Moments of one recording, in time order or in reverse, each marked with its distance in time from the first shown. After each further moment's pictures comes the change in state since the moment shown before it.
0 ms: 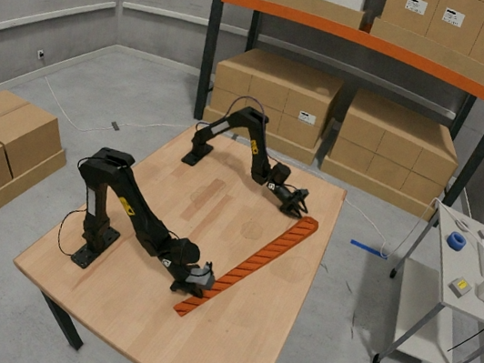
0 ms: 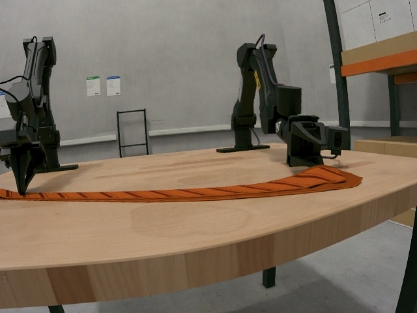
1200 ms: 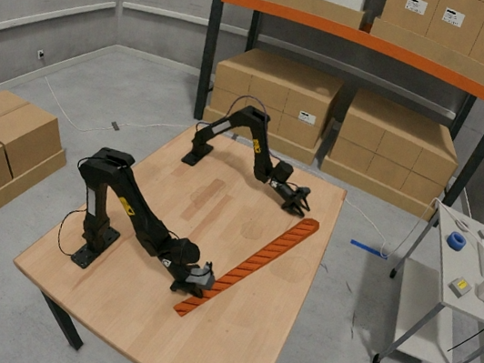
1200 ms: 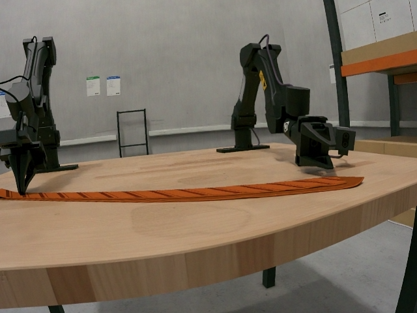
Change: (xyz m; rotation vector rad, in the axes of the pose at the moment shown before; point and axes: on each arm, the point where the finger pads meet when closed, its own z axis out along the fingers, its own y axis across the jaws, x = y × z) left arm -0.021 0.003 -0.002 -0.011 -0.001 -0.002; right arm 0.000 0.000 0.000 0.000 0.000 0.000
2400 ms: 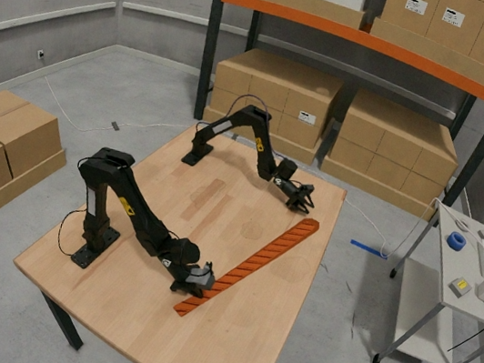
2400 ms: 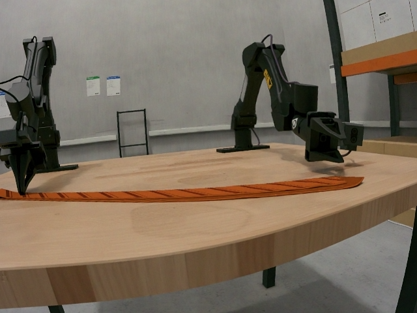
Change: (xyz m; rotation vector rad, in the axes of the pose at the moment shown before) left arm -0.020 -0.011 0.003 0.021 0.001 0.002; right arm 0.000 0.000 0.000 0.000 0.000 0.000
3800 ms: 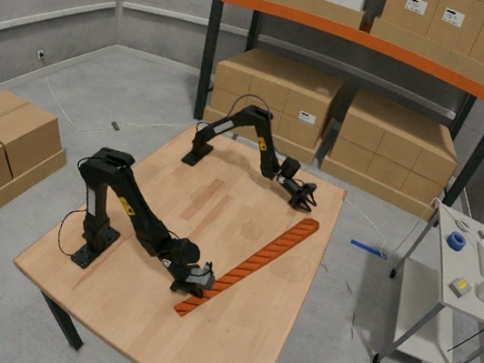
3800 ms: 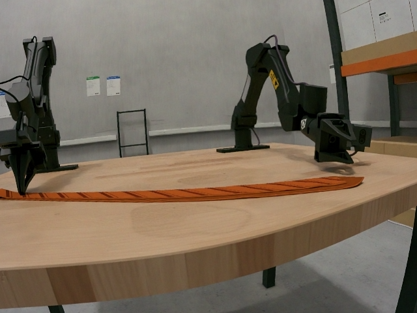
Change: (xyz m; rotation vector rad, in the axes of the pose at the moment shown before) left arm -0.023 0.003 0.000 -0.010 0.001 -0.003; right arm 0.000 0.000 0.000 0.000 0.000 0.000
